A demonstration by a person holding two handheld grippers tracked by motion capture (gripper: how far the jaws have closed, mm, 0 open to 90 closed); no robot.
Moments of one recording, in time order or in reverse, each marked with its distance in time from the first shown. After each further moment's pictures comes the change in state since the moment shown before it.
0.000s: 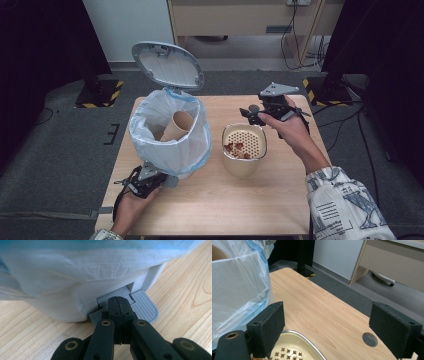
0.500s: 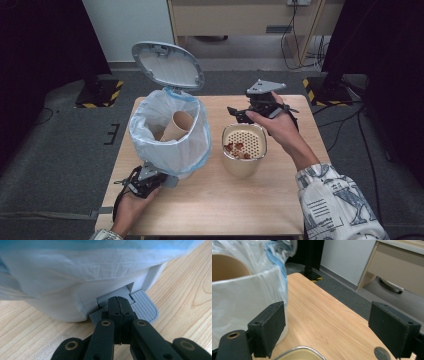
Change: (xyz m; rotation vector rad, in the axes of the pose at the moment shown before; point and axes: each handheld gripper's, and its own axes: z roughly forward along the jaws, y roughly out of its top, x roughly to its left) left arm 0.000 0.000 0.000 0.000 -0.001 0.000; right arm 0.022 0.021 0.014 -0.018 0.050 -0.038
